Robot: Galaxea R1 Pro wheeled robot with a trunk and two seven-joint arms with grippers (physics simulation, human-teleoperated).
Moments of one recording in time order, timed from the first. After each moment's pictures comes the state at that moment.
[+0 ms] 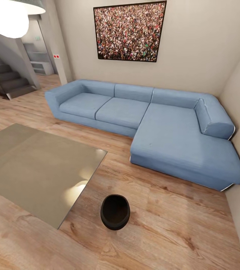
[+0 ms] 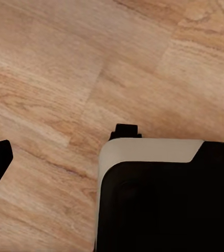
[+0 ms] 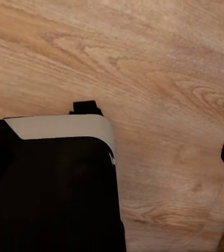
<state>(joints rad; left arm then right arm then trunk) -0.24 0.02 -0.39 -0.11 0.42 -0.26 0.13 -0.26 0.02 0.40 -0.06 -0.43 -0.19 -0.23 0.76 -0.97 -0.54</state>
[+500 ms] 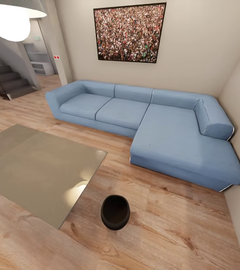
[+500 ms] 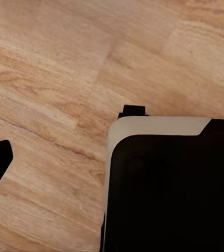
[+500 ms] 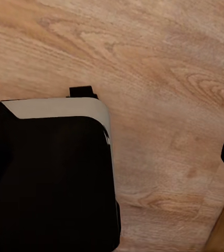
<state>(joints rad) -0.21 0.02 -0.39 -0.08 0.42 -0.28 0.13 -0.24 0.02 0.40 -0.05 -0.44 -0.20 -0.23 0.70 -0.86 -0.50</state>
